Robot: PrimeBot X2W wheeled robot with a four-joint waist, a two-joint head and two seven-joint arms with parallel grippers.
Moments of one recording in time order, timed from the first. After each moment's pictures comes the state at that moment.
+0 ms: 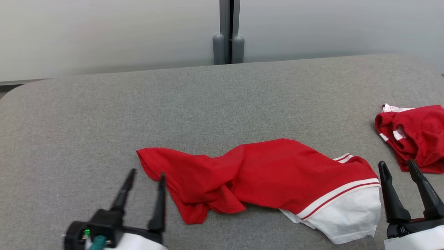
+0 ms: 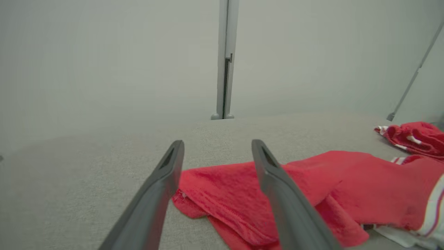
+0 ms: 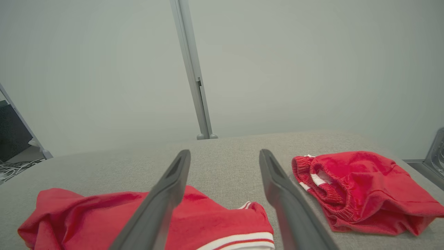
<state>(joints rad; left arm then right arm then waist) 0.06 0.25 -0.36 -0.11 -0.33 0.20 -0.14 0.14 -0.22 0.01 -0.15 0.38 0.13 -0.03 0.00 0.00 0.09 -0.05</state>
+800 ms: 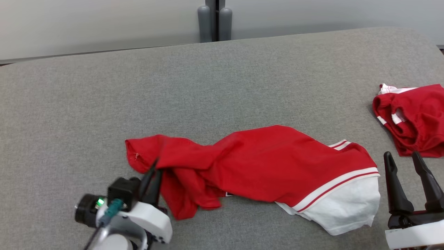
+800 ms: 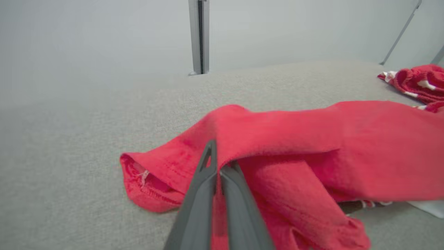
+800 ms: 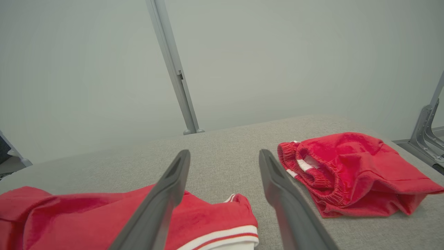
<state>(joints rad) -0.15 0.20 -0.44 0.20 -0.35 0.12 -0.12 0.10 -0.20 0.00 -0.12 0.41 0.13 -0.07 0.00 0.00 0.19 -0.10</state>
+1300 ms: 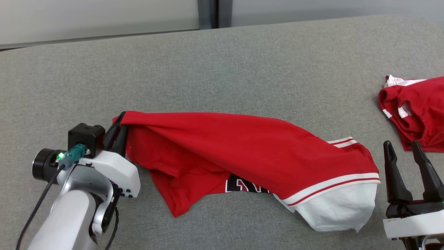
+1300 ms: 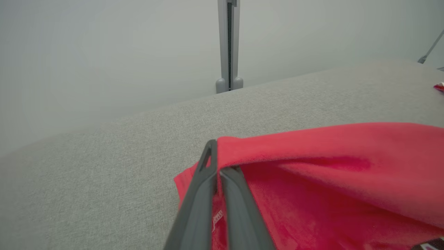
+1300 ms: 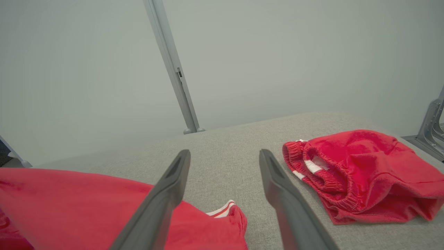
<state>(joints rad) -0.32 0.34 -0.36 0.08 -0.36 0.13 0.11 0.05 -0.20 0.01 -0.10 0.42 0.13 -0.09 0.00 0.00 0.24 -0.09</state>
